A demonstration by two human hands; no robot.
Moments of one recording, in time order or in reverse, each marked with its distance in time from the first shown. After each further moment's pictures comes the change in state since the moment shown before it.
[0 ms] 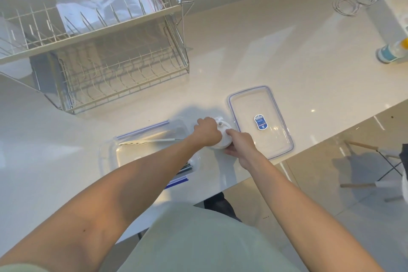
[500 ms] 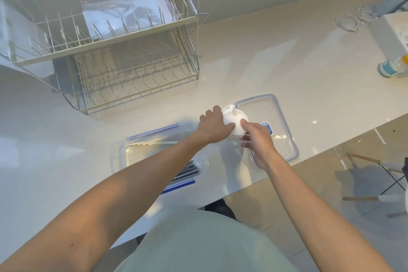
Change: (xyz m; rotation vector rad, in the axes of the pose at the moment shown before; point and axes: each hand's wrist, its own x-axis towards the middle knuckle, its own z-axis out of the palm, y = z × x) left_hand -0.018 -0.005 -0.034 -0.252 0.131 0.125; right_hand -0.024 -0.031 -0.017 0.043 -0.009 -0.253
